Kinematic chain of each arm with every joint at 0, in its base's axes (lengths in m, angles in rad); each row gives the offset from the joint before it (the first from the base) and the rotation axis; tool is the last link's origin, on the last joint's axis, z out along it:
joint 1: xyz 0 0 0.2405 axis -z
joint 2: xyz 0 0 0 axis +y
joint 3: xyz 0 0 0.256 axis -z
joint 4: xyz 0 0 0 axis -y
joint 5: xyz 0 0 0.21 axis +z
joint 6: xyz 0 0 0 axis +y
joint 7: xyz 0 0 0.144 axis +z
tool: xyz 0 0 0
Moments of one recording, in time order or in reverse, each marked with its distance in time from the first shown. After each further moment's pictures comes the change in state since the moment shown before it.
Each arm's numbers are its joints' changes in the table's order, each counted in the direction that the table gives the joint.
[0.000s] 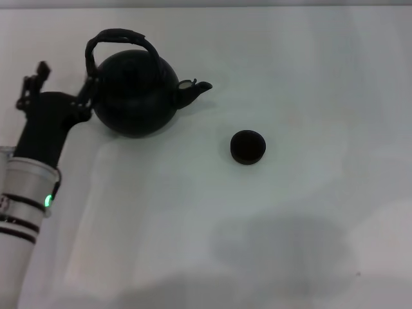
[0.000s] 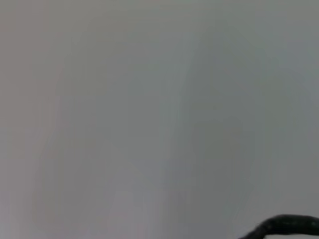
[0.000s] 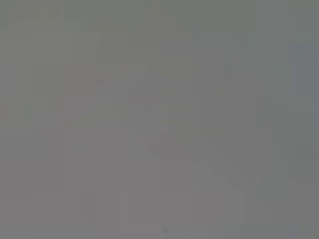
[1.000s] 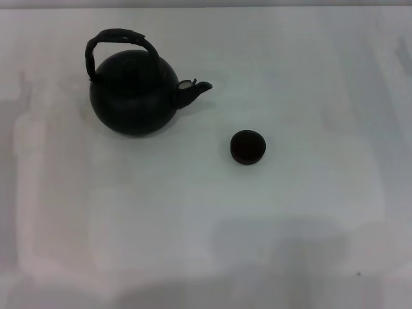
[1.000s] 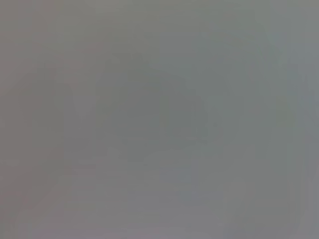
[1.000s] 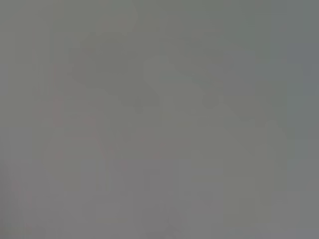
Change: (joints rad) left arm 0.040 0.014 0.128 -0.244 -0.202 -0.012 -0.199; right arm 0.173 0.012 0.322 -0.063 -0.001 -0.067 0.295
